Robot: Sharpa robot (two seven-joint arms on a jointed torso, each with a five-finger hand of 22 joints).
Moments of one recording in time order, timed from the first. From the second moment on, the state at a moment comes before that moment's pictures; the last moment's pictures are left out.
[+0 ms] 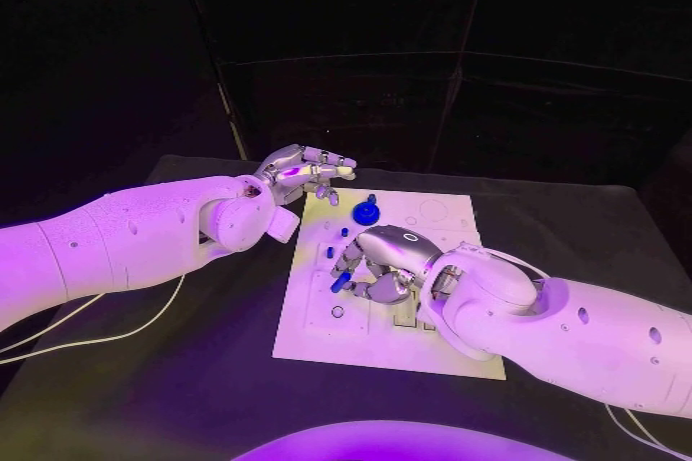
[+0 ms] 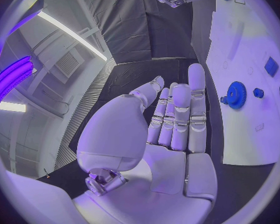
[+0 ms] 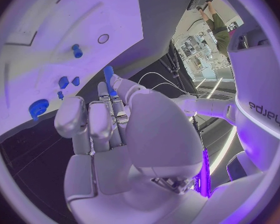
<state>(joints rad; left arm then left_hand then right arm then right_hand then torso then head) 1.24 -0.78 -0.11 1.33 -0.05 -0.06 0.31 1.29 -0.05 0.38 -0.12 0.05 1.01 0.17 0.12 0.07 1.08 0.11 0.27 0.08 1.21 0.02 1.09 0.60 0.17 1.23 0.12 0.60 0.61 1.05 -0.63 -0.01 1.73 -1.57 -0.30 -0.15 1.49 -0.09 0.47 0.00 0.11 1.11 0.15 0.09 0.07 1.20 0.10 0.17 0.07 1.46 -0.01 1.24 1.01 0.12 1.31 0.09 1.33 1.09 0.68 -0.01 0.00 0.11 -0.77</state>
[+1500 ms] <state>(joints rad) 1.24 -0.77 -0.11 1.32 -0.05 -0.06 0.31 1.29 -0.05 0.38 -0.12 0.05 1.01 0.17 0.12 0.07 1.08 0.11 0.27 0.08 1.21 0.02 1.09 0.59 0.17 1.23 0.12 0.60 0.61 1.01 -0.56 -0.04 1.66 -1.72 -0.19 -0.20 1.46 -0.10 0.47 0.01 0.11 1.11 0.15 0.08 0.07 1.23 0.07 0.16 0.07 1.46 -0.01 1.24 1.01 0.12 1.31 0.09 1.33 1.09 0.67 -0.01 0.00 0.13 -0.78</state>
